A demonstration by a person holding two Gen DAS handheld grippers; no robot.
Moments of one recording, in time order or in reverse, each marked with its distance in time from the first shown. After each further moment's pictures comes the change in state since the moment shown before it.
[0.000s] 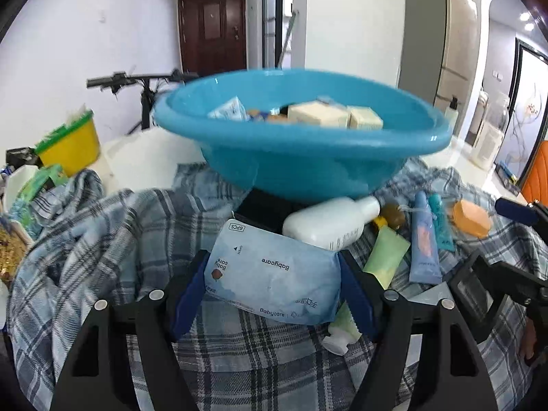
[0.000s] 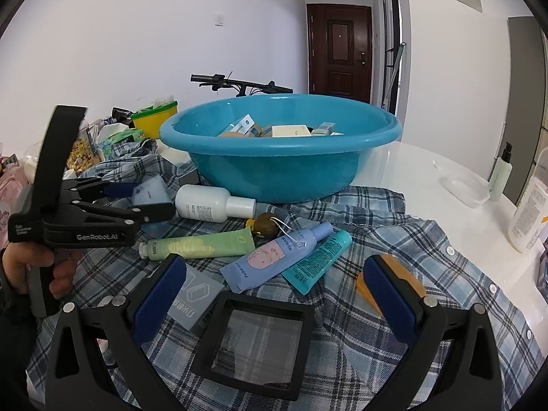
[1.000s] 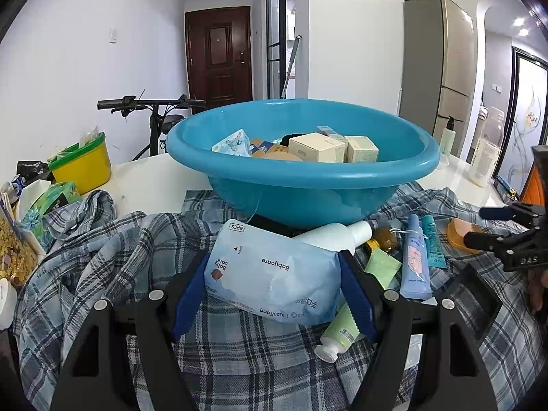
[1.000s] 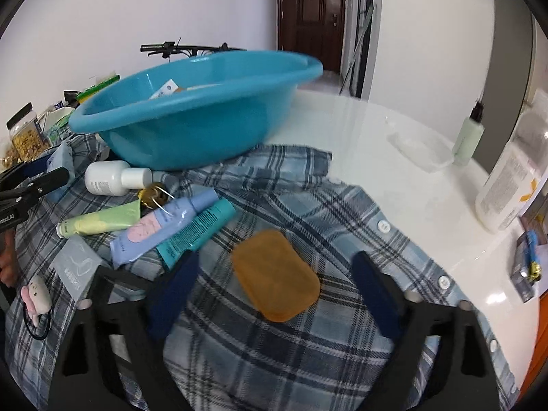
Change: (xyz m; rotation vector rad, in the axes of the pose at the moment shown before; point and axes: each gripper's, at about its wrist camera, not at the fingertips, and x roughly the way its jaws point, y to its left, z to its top) left arm -0.016 -0.004 0.001 0.002 -0.093 0.028; right arm 0.030 -0.092 -0.003 0.064 0.212 -0.080
